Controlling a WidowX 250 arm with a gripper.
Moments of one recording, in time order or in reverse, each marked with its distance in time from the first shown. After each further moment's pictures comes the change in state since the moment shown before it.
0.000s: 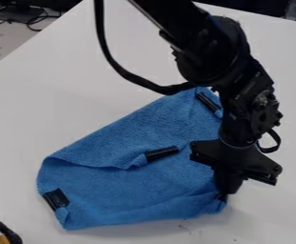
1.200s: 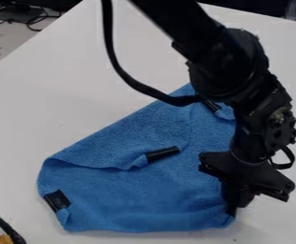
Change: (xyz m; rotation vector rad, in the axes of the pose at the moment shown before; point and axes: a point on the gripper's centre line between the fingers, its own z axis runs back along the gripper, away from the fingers) arm -0.019 -0.017 0.001 0.001 0.025 -0.051
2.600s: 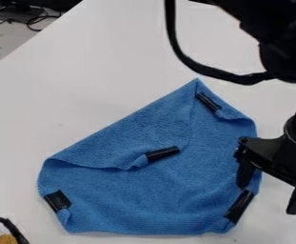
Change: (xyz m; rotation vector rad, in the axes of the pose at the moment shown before) arm 0.011 -0.032 0.028 0.110 0.070 -0.110
